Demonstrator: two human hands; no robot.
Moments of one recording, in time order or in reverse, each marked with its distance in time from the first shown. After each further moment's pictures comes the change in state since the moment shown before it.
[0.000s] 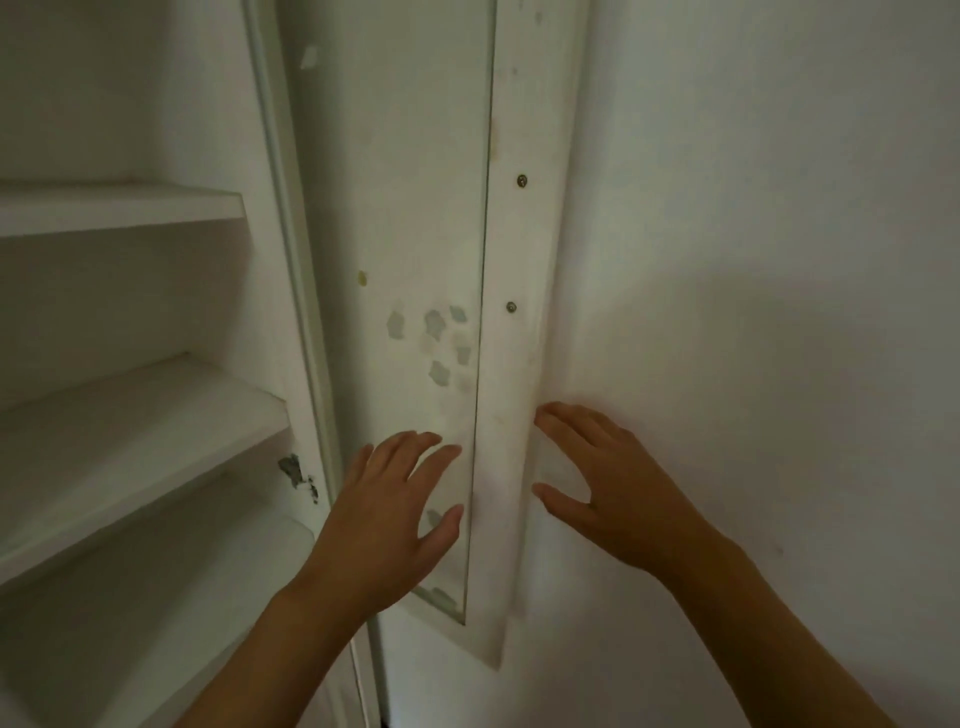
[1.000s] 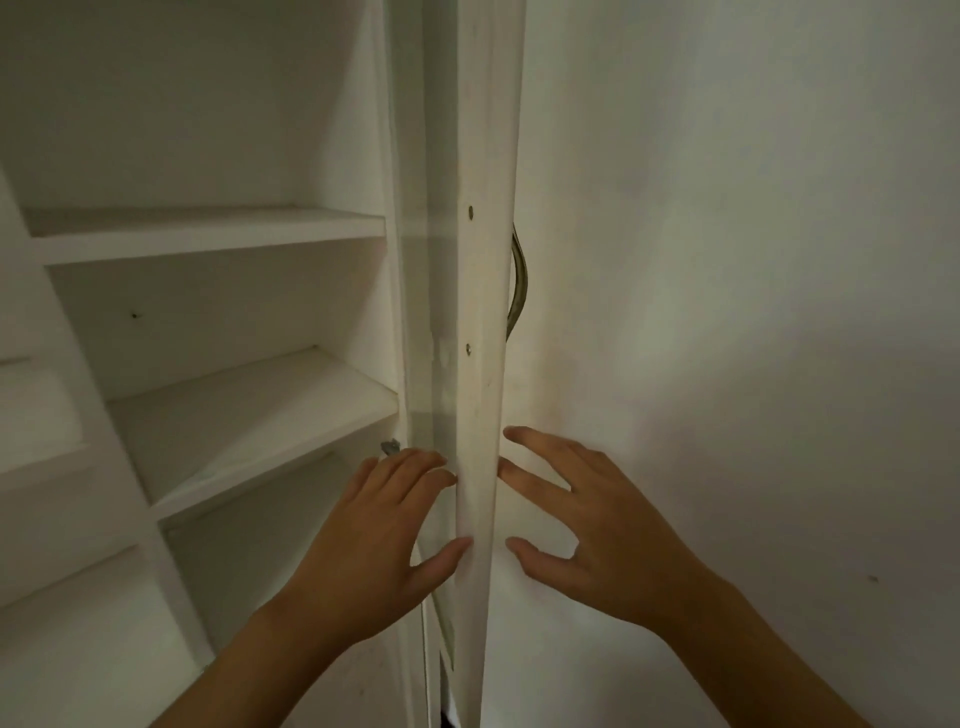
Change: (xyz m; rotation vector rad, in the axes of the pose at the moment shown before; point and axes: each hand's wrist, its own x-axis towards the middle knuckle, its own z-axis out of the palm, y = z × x) left_hand -0.091 -0.010 -0.084 0.099 0.039 -0.062; right_hand -0.008 -0.107 0.009 0.103 0.091 -0.388
